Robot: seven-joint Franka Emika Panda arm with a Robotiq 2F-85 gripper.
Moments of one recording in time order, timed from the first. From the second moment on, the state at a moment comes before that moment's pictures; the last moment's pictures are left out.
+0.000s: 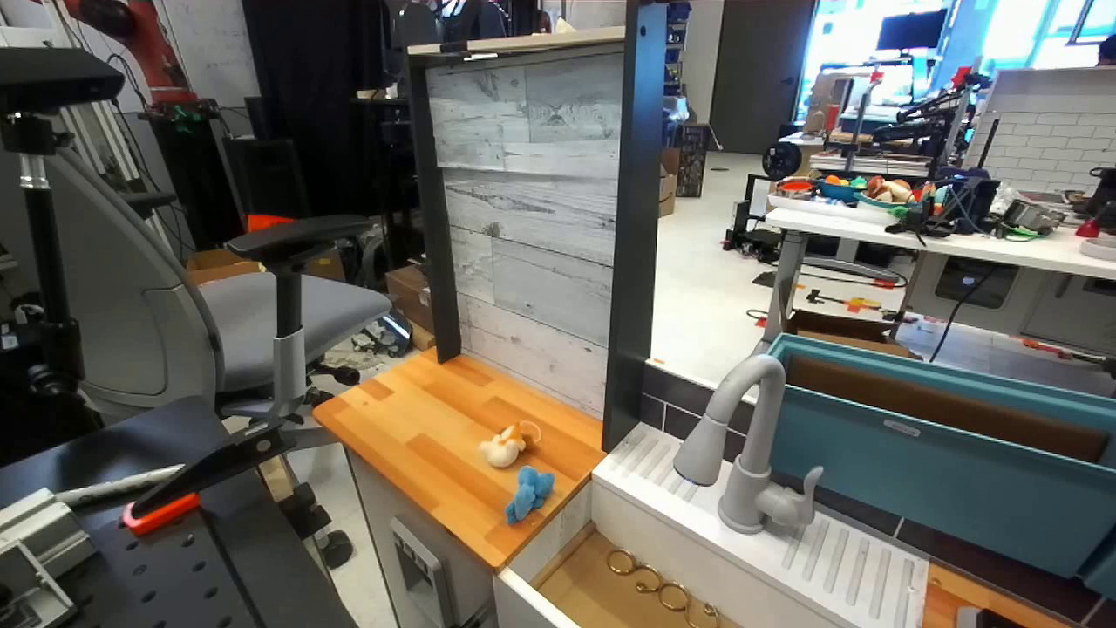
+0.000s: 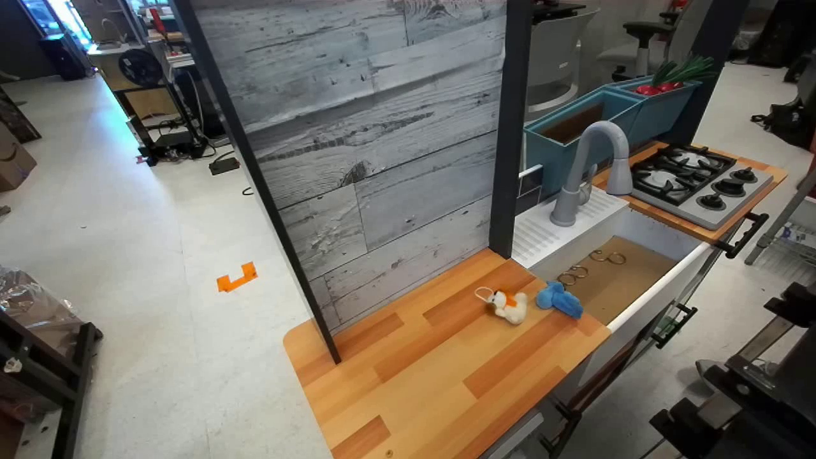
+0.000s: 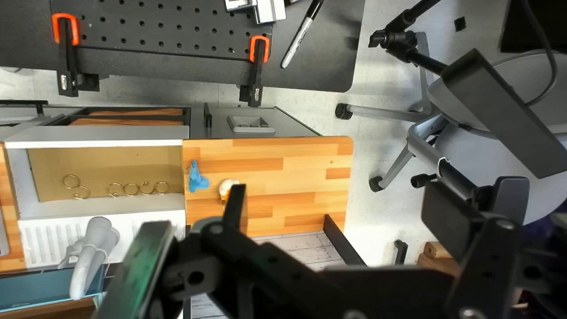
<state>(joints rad) 0.16 -0.60 0.01 -2.43 0.22 1.81 -0.04</state>
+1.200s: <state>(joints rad) 0.16 -0.09 0.11 -2.46 0.12 2.25 -0.02</state>
